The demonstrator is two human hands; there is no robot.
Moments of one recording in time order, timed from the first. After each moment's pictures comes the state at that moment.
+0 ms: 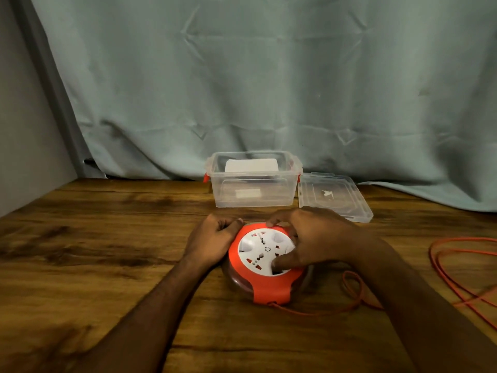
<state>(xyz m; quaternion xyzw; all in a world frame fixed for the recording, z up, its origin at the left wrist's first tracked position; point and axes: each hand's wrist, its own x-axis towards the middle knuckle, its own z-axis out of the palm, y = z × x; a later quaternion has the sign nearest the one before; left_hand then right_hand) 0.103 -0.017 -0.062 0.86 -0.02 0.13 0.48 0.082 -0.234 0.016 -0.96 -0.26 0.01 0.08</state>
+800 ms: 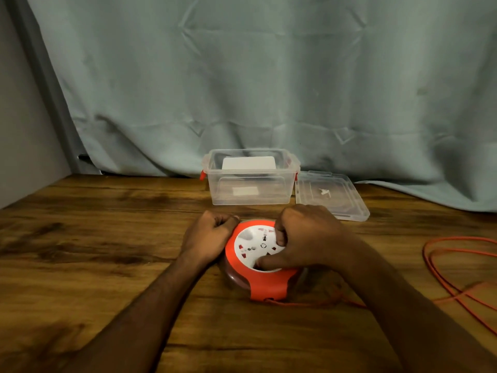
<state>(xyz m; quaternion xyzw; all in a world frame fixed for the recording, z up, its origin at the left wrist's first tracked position) 0.098 -0.020 -0.056 0.86 0.00 0.14 0.49 0.074 -0.224 0.011 -0.97 -0.25 -0.07 0.01</state>
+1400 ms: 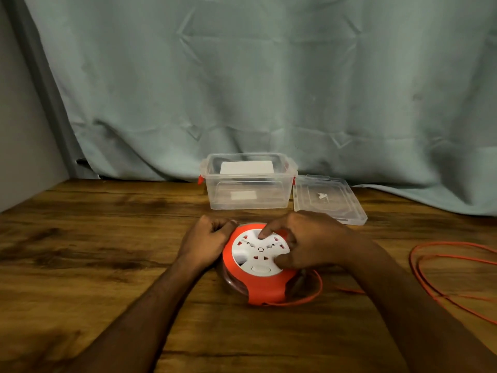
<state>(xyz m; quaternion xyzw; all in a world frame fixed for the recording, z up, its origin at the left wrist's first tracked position) 0.098 -0.020 -0.055 0.85 -0.03 0.13 0.50 0.084 -0.240 0.015 -0.96 -0.28 0.01 0.08</state>
